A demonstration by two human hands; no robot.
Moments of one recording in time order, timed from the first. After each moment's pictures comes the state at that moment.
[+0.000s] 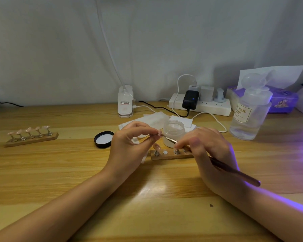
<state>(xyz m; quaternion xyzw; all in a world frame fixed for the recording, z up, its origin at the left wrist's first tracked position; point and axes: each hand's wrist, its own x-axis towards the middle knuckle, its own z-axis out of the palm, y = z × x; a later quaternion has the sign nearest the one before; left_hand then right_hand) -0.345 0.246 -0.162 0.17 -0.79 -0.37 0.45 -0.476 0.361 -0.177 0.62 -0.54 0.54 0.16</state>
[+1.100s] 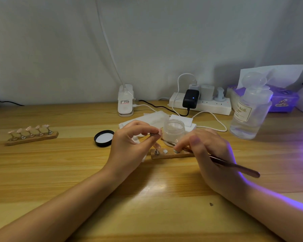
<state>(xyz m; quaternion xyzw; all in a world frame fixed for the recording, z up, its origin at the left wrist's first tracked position) -0.345 0.248 -0.160 0.18 -0.80 -0.37 0.44 -0.475 0.361 -0.177 0.62 -0.55 0.55 0.12</state>
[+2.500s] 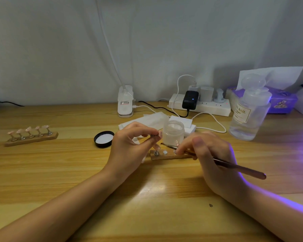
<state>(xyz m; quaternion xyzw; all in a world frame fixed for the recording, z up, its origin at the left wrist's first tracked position) -0.344 0.245 -0.165 0.18 -0.79 -0.37 0.44 -0.474 0.365 -0.177 0.61 -0.54 0.57 0.10</state>
